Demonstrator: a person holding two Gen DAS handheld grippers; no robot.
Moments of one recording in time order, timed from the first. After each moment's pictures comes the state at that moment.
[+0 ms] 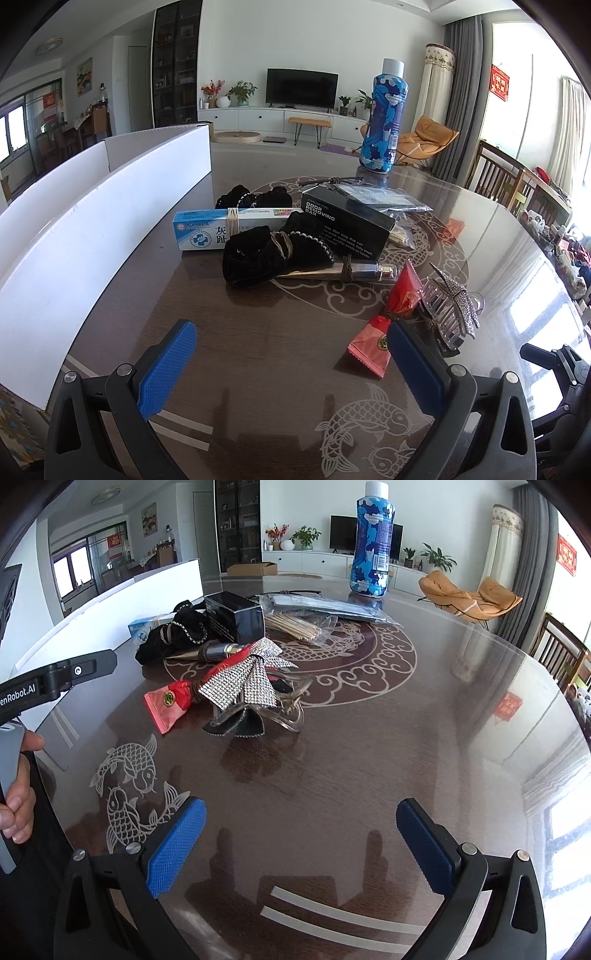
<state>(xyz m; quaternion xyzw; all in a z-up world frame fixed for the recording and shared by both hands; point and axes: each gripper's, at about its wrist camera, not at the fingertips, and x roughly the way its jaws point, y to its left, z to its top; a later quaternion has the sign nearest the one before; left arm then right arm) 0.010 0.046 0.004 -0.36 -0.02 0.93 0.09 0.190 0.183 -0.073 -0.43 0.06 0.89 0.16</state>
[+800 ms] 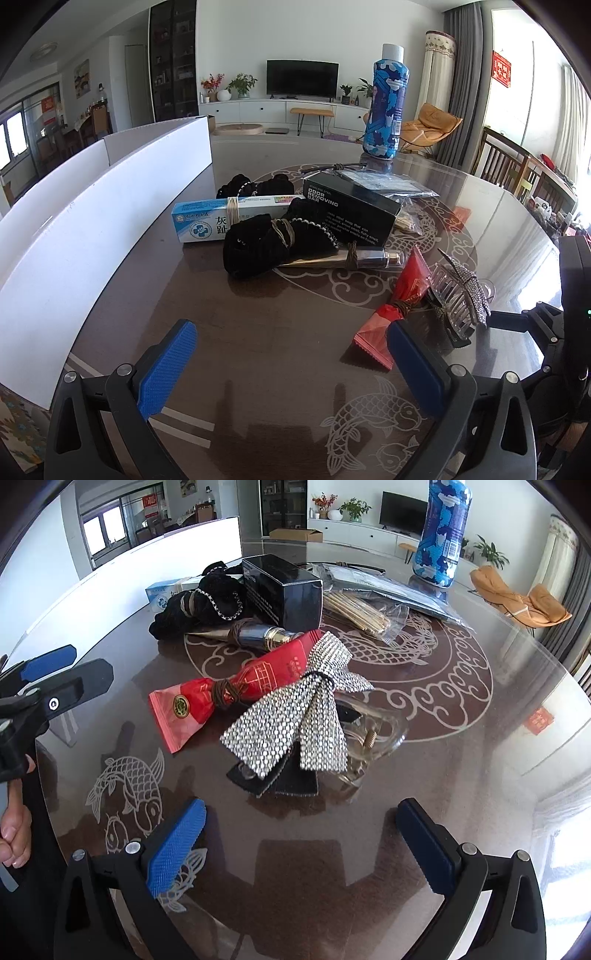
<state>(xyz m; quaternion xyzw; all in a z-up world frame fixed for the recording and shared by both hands) 0.005 0.052 -0.004 -0.38 0.01 0.92 0.08 0.114 0.182 -0.089 -0.49 0.04 0.87 0.08</state>
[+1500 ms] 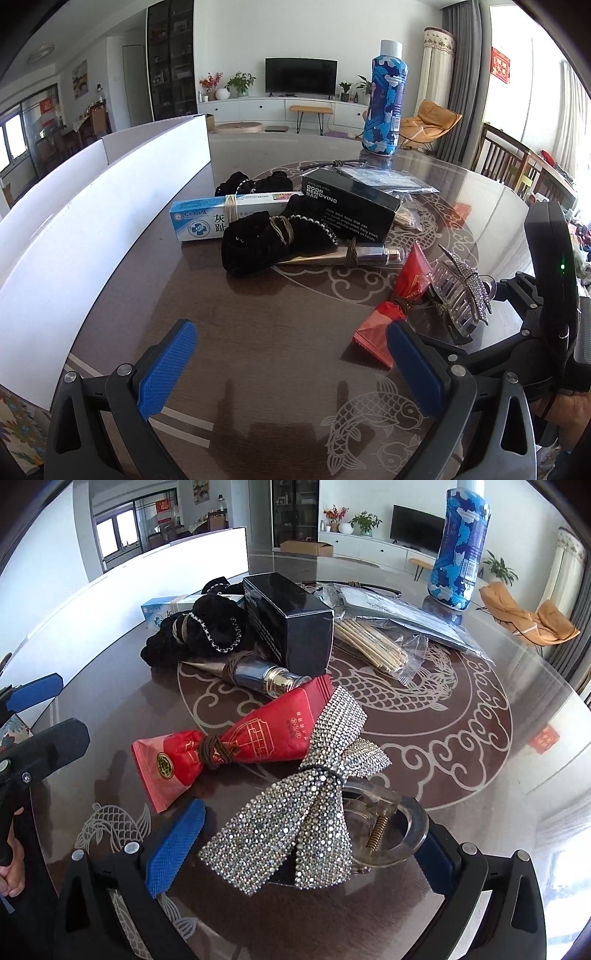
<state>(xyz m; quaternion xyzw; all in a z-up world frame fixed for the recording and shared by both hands) 0.005 0.056 -0.007 -0.38 0.01 0.92 0.08 0.081 0.192 -0.090 -0.46 0.03 0.88 0.07</state>
